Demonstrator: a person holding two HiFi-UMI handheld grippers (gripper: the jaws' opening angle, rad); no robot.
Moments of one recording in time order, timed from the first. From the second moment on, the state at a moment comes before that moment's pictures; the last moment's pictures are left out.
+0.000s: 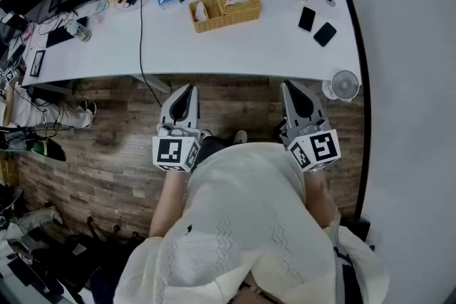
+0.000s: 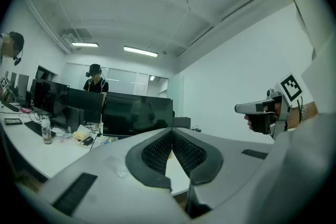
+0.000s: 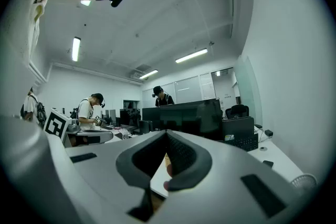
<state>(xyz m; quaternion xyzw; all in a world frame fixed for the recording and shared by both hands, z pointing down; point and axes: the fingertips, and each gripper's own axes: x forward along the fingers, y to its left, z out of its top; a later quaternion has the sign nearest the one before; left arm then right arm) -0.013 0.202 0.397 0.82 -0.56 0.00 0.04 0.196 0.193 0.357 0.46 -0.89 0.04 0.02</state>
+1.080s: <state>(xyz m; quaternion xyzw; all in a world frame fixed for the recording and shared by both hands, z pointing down) 0.017 0.180 0.407 0.84 -0.55 0.01 0.04 0.192 0.174 0.371 0.44 -0.90 0.04 0.05</state>
